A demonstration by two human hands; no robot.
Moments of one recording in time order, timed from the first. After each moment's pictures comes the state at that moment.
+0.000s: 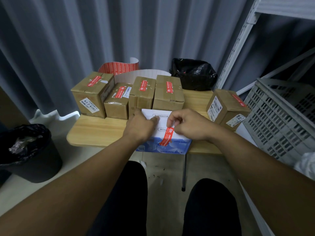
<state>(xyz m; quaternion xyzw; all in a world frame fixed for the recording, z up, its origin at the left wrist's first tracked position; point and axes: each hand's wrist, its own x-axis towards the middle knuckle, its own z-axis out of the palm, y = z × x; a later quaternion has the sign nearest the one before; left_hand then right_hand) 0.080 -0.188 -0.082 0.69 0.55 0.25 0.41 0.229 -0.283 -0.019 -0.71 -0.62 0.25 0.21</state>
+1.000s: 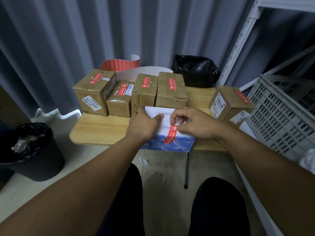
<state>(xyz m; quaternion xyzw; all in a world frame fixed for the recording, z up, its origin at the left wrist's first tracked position) 0.082 -0.184 -0.094 0.70 0.55 0.26 0.38 0.238 -0.284 -0.027 -0.68 -0.66 0.24 0.20</state>
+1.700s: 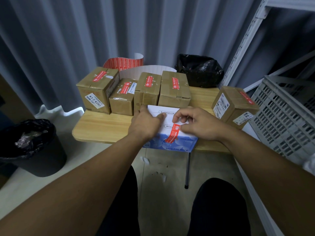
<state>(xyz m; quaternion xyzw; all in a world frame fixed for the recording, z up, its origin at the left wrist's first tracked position) 0.081 -0.187 -0.090 0.70 0.55 0.26 0.38 0.244 -0.286 -0.033 -0.68 -0.67 0.22 0.21</state>
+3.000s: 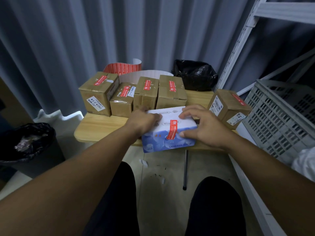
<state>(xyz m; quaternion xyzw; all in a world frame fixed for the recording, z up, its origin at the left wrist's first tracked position) 0.062 -0.193 -0.056 0.68 0.51 0.22 0.48 0.245 -0.320 -0.034 -0.68 -0.64 0.16 0.32</state>
